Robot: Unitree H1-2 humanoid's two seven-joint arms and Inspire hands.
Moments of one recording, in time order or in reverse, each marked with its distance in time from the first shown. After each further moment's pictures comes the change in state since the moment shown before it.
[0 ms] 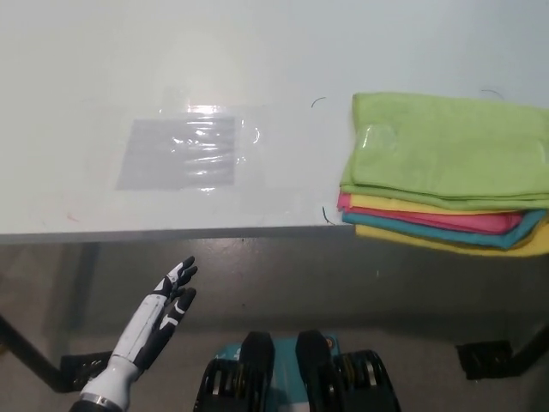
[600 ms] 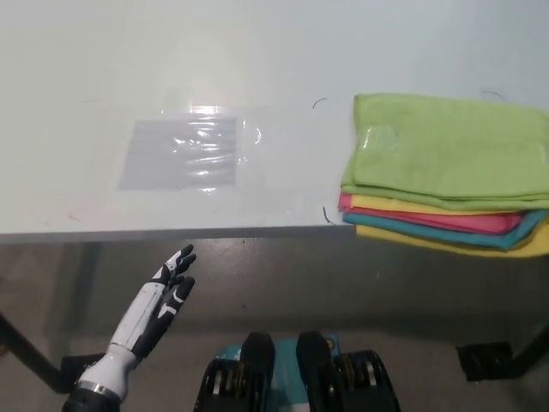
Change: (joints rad) left_arm -0.030 0.008 0.002 0.002 -0.001 0.000 0.000; right_arm 0.266 0.046 0.290 -0.605 -0.055 0.118 0.098
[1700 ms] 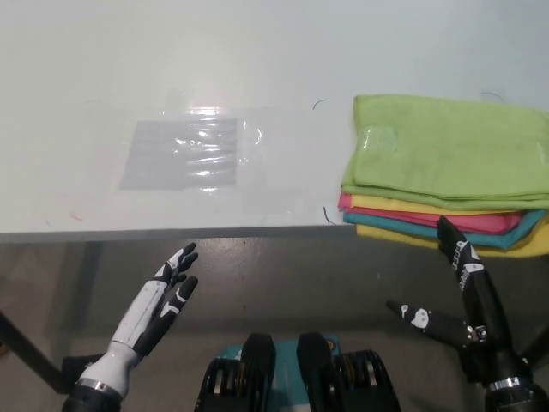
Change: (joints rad) left_arm -0.009 0.005 -0.005 0.008 -0.006 -0.011 -0.002; right_arm 0.256 0.014 0.147 0.690 -0.062 -0.161 0.151
